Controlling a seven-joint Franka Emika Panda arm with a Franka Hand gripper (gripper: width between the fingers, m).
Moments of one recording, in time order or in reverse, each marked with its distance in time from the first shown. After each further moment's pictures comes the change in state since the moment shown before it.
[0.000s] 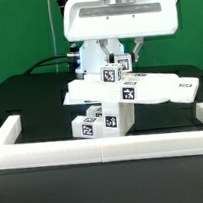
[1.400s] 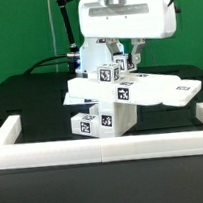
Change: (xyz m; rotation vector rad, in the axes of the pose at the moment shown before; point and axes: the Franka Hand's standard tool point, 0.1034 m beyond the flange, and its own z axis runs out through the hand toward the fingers) arm -0.001 -0.008 0.000 0.020 -0.008 0.792
